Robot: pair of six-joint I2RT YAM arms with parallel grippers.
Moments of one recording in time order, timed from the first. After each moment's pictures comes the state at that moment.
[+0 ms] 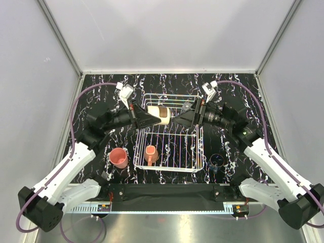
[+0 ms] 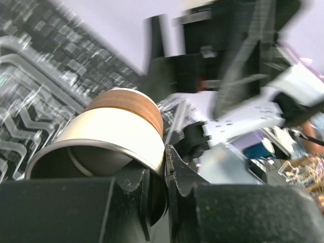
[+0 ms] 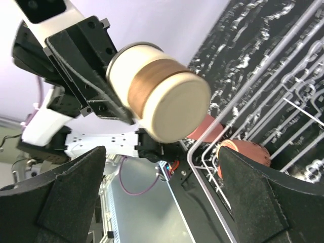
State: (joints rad) left arm -0.51 0.96 0.87 0.10 0.76 -0.66; right arm 0.55 1.00 0.96 -0.09 -0.62 0.82
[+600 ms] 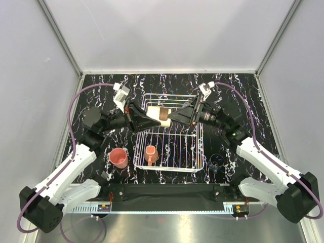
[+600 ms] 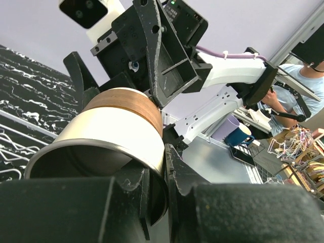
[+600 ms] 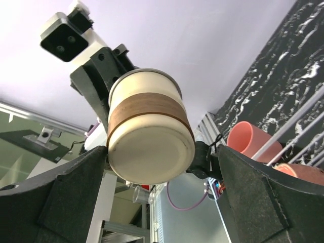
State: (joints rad) left arm -0.50 0.94 0.78 0.47 0.93 -0.77; right arm 0.57 1.07 0.81 0.39 -0.67 1.16
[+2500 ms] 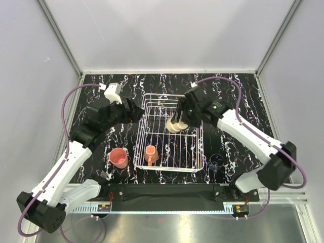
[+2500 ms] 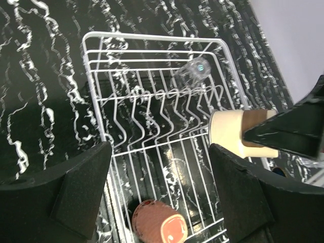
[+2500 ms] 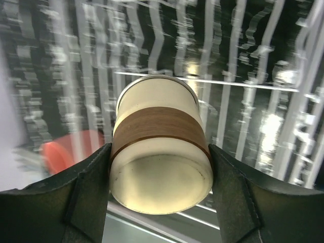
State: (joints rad) left arm -0.43 0.94 0.95 -0.35 0.12 -0.45; right arm 0.69 1.40 1.32 -0.72 0.02 0.85
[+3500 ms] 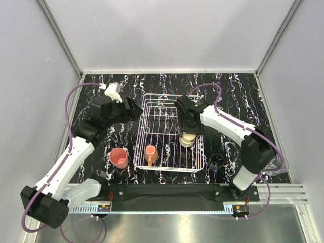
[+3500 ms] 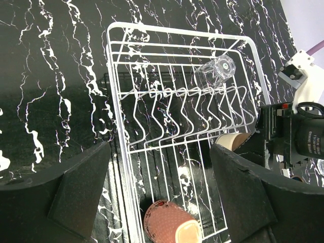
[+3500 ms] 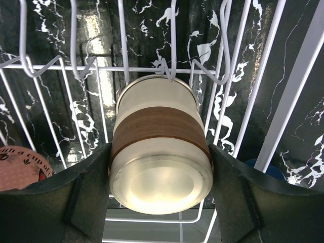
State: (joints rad) left arm -0.39 1.00 0.95 -0.38 0.09 -0.44; right arm 0.70 1.68 1.35 -0.97 0.18 0.70
